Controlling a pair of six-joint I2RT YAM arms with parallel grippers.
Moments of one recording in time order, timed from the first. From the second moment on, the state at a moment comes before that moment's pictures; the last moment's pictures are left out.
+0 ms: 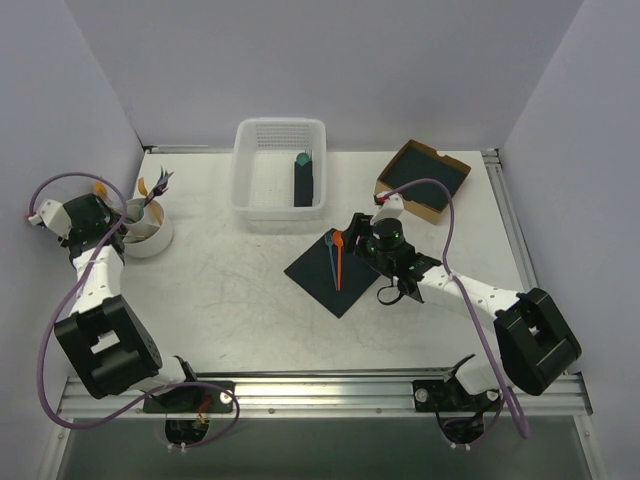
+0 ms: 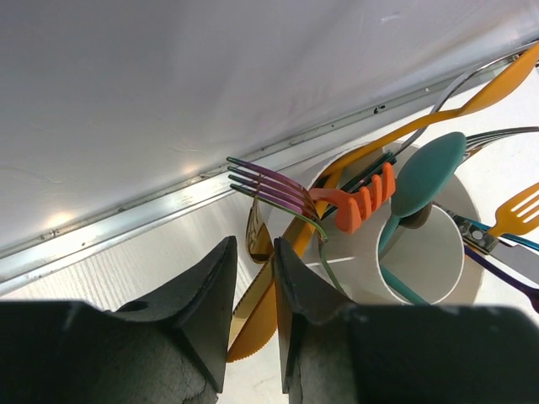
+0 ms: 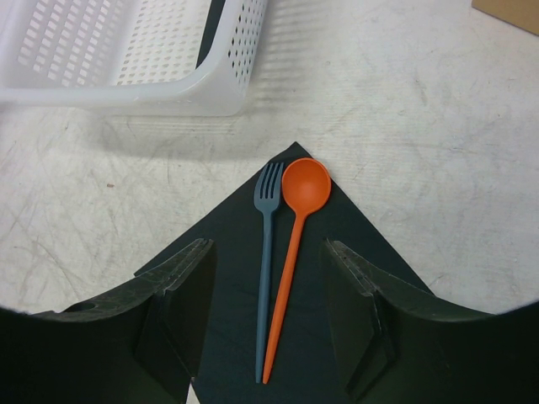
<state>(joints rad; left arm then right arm) 0.48 1.40 0.98 -0.19 -0.39 -0.62 0.62 1.40 0.70 0.28 0.22 0.50</state>
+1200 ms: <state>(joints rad) 0.49 1.44 0.95 -0.10 -0.40 -0.53 0.63 1.38 0.70 0.27 0.22 0.50</state>
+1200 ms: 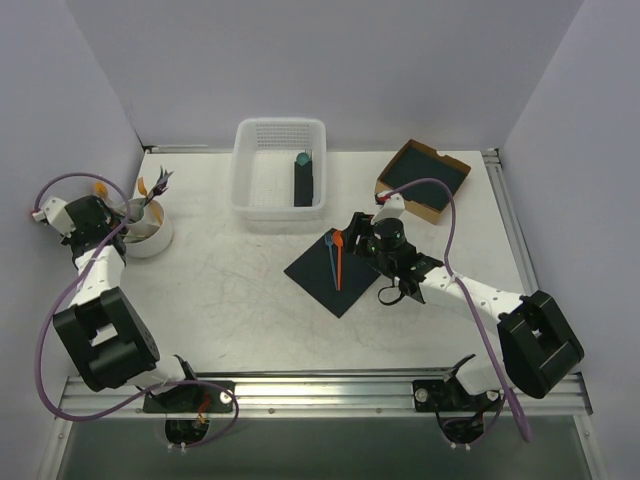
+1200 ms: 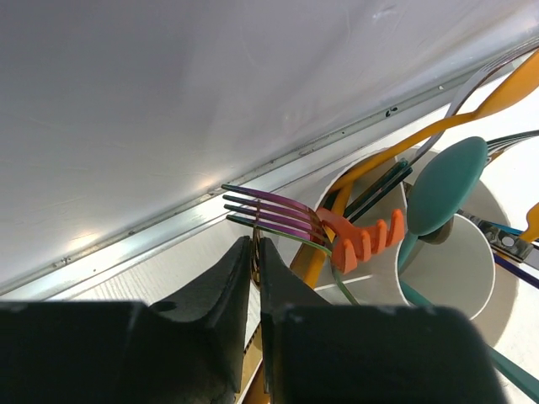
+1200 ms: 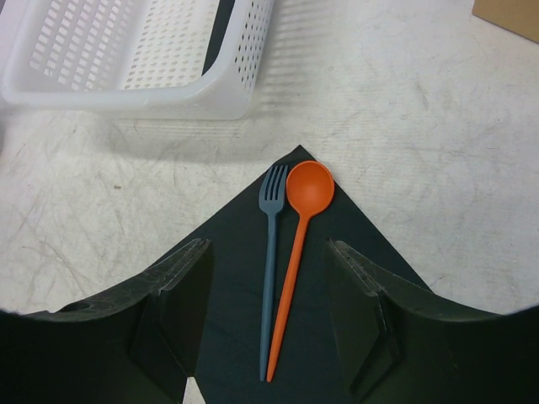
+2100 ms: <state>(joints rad) 0.35 1.33 1.04 -0.18 -0.58 -0.35 0.63 1.38 0.70 0.27 0.22 0.50</state>
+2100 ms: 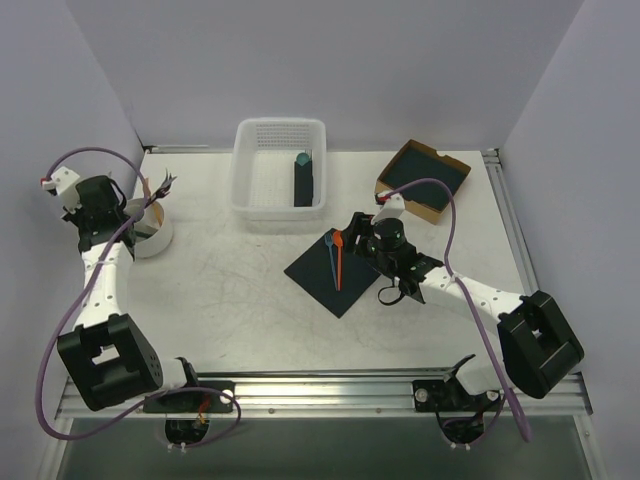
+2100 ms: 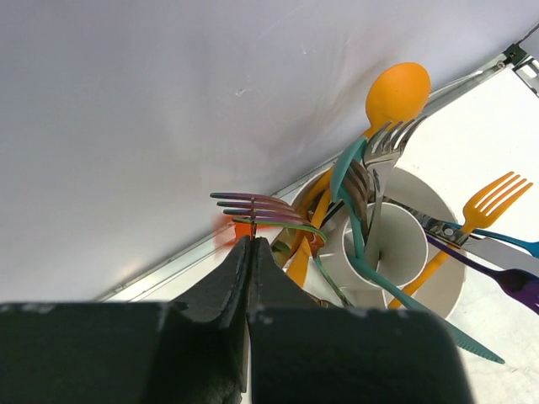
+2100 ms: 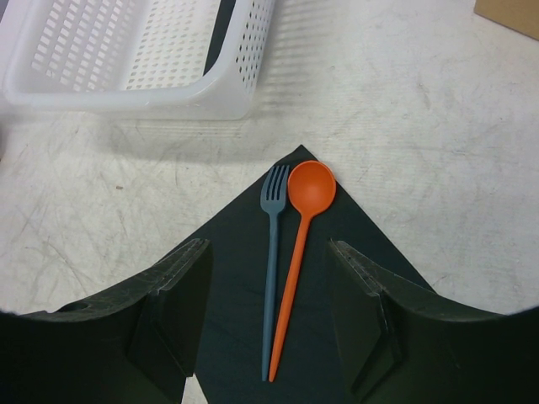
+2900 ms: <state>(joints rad) 0.33 1.27 1.14 -0.33 -0.61 -0.33 0.58 1.38 0.70 0.27 0.15 0.52</state>
